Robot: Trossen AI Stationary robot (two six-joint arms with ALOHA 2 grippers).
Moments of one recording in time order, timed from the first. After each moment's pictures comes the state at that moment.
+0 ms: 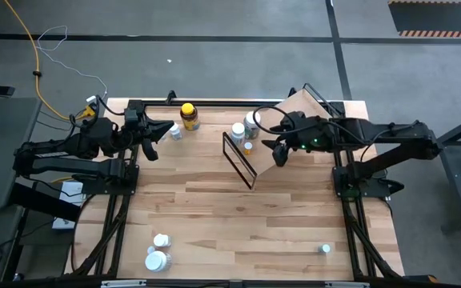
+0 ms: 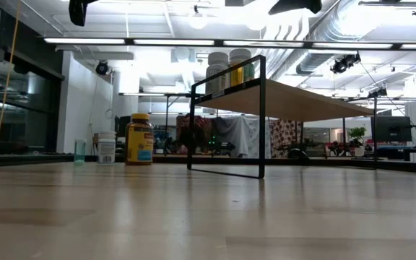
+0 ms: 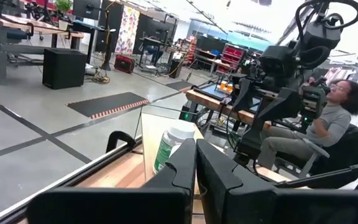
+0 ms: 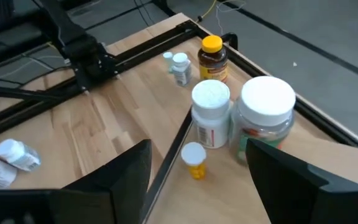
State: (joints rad) left arm 0.20 0.54 0.67 -0.10 -0.33 -0.28; right arm 0.05 1.21 1.31 -0.68 0.39 0.45
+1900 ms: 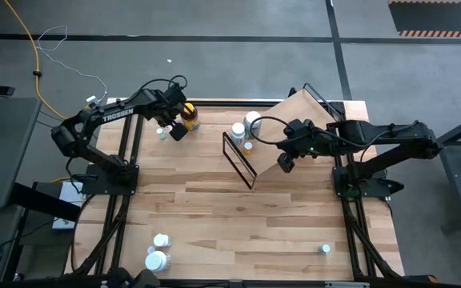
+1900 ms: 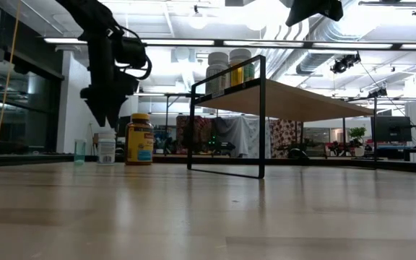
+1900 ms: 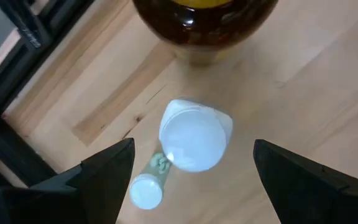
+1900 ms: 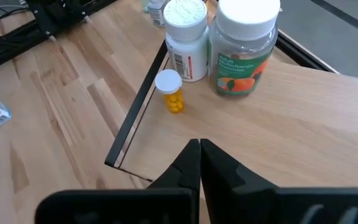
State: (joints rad) left arm 0.86 1.46 1.03 -0.93 -0.13 -0.03; right arm 0.08 1.21 1.31 -0.93 0.38 0.59
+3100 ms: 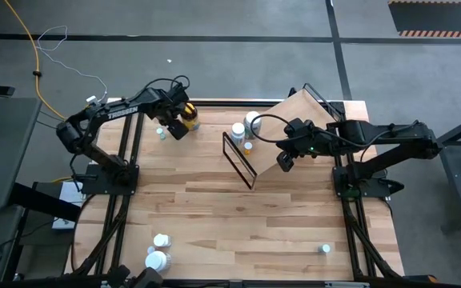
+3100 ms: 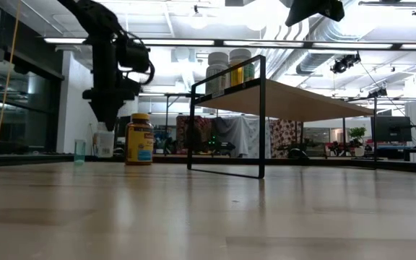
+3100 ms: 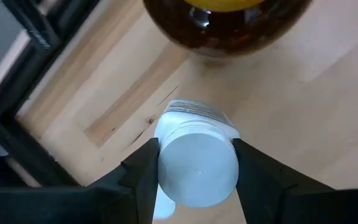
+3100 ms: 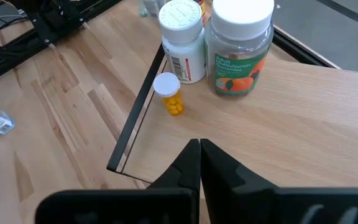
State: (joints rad) left arm 0.86 1.51 1.06 -0.94 -0.18 -0.01; right arm 0.08 1.21 1.31 -0.93 0.39 0.63
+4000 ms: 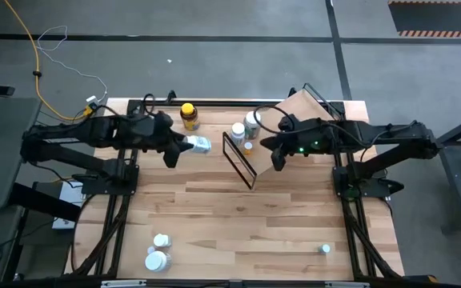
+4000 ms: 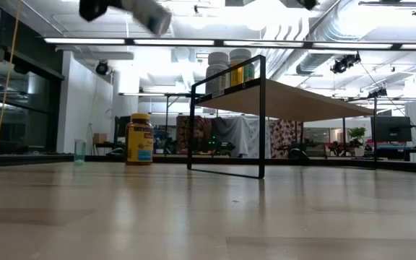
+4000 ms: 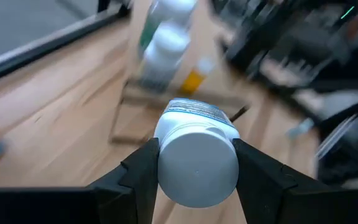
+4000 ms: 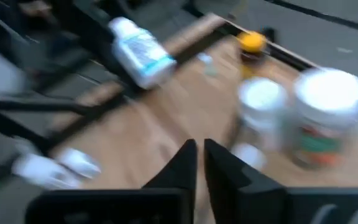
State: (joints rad) left arm 0.13 0.97 1.12 -0.71 -0.22 -0.61; right arm 0.08 1.23 1.31 -0.58 0.30 0.57
